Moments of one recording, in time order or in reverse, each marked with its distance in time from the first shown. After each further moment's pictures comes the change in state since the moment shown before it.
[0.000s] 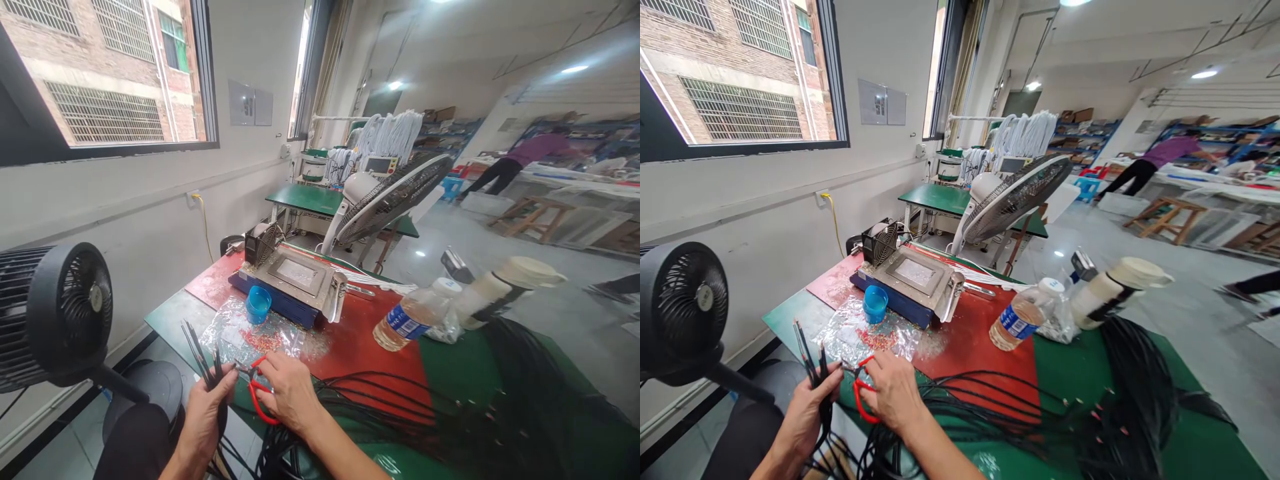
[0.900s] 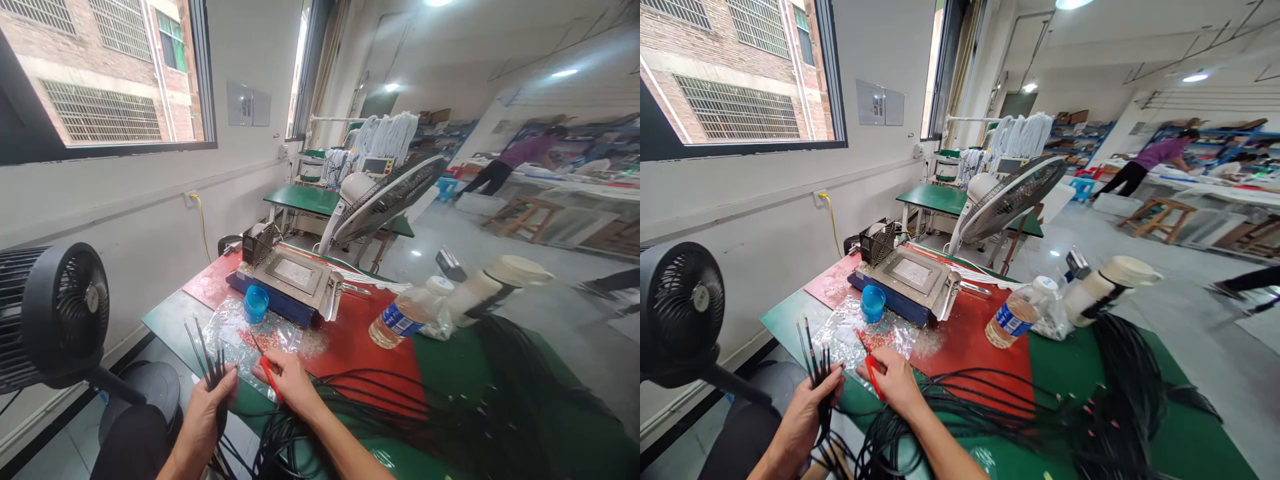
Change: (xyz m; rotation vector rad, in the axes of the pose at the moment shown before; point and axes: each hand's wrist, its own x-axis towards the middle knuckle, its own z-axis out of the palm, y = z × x) left_hand 0.000 -0.006 -0.003 0.037 -0.185 -0.016; right_hand 0.010 0.006 -0.004 0.824 -0.085 0.347
